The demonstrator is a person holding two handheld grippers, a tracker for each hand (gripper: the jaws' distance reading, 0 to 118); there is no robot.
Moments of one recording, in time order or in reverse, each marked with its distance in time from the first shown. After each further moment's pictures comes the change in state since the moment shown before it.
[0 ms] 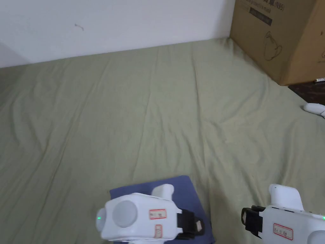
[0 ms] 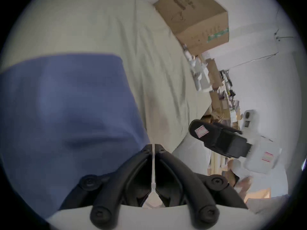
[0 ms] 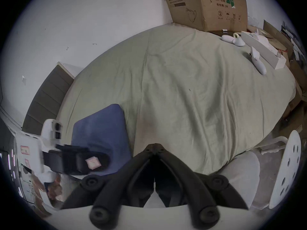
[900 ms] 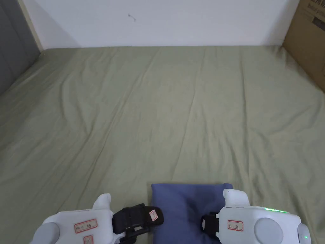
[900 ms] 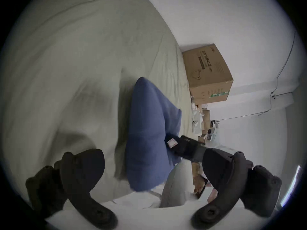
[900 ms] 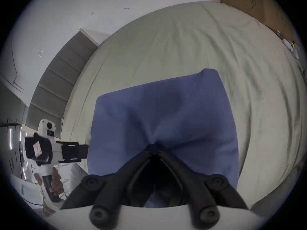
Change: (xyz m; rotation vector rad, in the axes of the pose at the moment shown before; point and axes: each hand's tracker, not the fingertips) left arm -0.149 -0.045 0.124 0.290 -0.104 0.370; right arm -0.127 -0.004 -0.107 -0.238 0.210 0.169
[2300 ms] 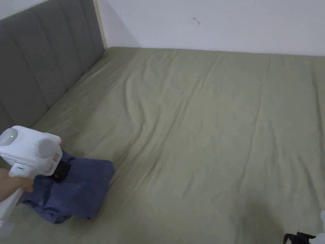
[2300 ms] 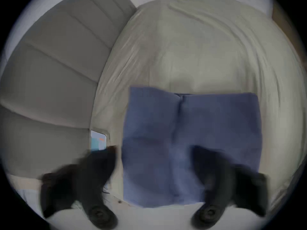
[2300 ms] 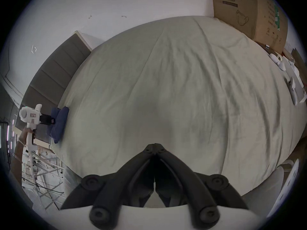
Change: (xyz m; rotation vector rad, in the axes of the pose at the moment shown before) left arm -0.080 0.193 0.218 -0.008 1.291 -0.359; right arm -0.029 0.006 0.027 0.086 -0.145 0.029
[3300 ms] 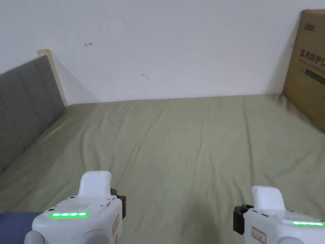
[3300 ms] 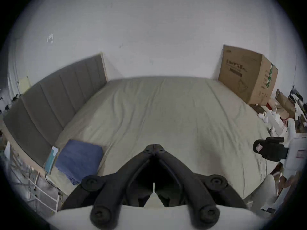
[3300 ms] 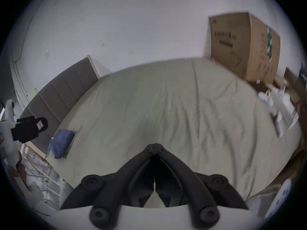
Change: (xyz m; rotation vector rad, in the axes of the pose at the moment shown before) left arm 0.254 -0.097 0.244 0.739 -0.274 0.117; right arm 0.002 0.032 0.079 0.384 -0.046 0.119
